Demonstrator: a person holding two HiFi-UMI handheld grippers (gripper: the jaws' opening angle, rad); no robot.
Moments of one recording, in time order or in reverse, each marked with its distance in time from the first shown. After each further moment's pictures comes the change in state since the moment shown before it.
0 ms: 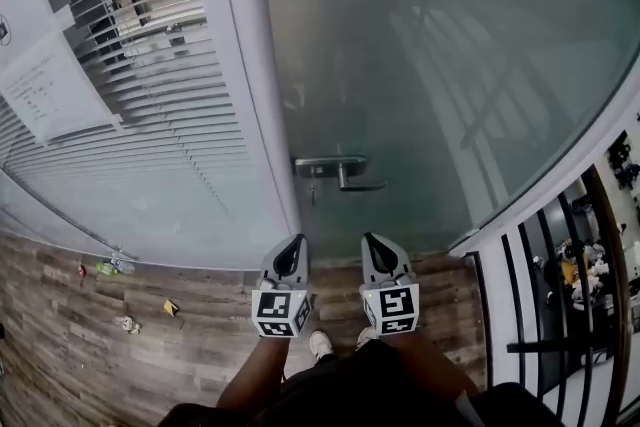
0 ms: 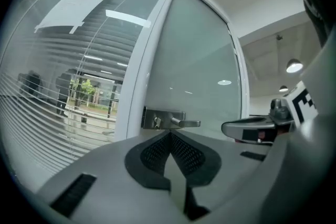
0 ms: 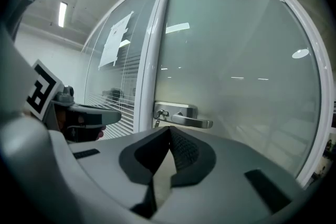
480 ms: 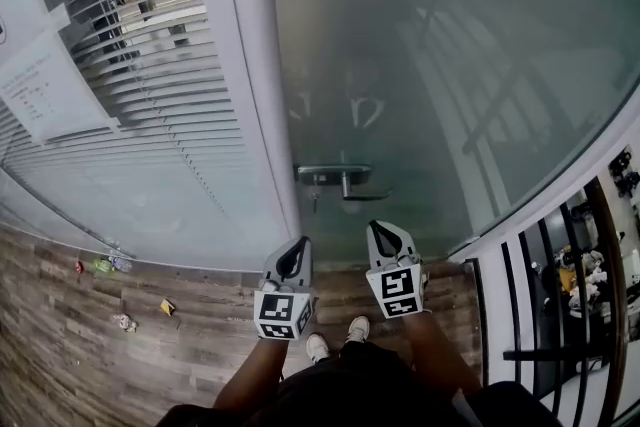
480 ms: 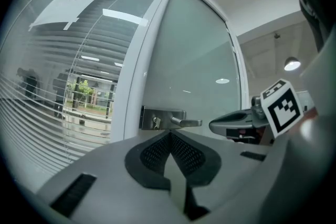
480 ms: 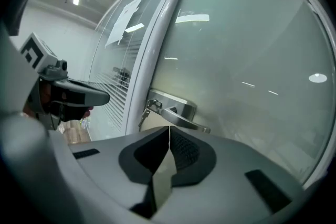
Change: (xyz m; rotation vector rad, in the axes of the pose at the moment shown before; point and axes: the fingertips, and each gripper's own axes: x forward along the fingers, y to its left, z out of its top) left arm 0.019 0.003 -0.001 0.019 0.005 -0.017; right arm 0.048 -0.027 -0.003 -0.213 0.112 0.048
